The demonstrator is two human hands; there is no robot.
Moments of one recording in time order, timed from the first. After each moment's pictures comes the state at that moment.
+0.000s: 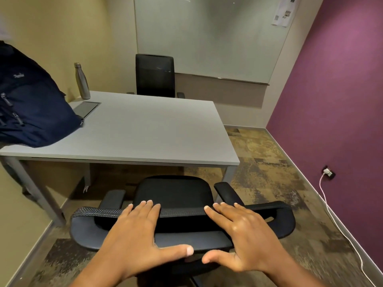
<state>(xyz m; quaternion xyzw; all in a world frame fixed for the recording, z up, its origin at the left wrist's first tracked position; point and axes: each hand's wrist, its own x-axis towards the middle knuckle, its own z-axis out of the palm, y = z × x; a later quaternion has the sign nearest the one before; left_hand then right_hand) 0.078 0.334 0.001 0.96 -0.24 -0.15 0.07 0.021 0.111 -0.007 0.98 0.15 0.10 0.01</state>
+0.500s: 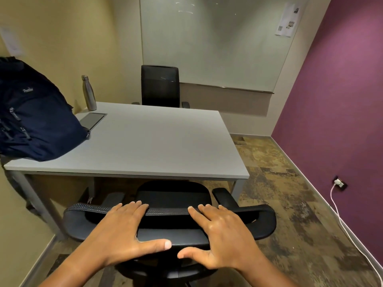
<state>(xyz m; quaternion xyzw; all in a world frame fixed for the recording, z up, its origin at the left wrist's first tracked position) 0.155 0.381 0.000 0.96 -0.25 -0.14 0.06 0.094 0.162 -0.010 0.98 0.14 0.12 0.01</state>
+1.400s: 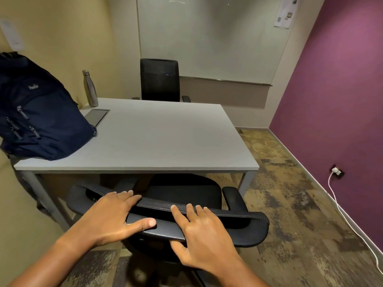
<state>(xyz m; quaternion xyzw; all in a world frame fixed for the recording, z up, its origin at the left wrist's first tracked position) 0.202 0.482 -0.005 0.96 -0.28 -0.09 0.01 0.113 0.287 -0.024 0.98 0.10 0.13 0.09</state>
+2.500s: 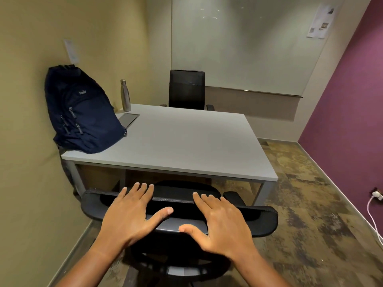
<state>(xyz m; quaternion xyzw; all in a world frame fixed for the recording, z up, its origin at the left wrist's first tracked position) 0.143 0.461 -0.014 0.99 -0.14 0.04 0.06 0.092 0.258 -0.004 0.98 0.14 0.13 -0.06</state>
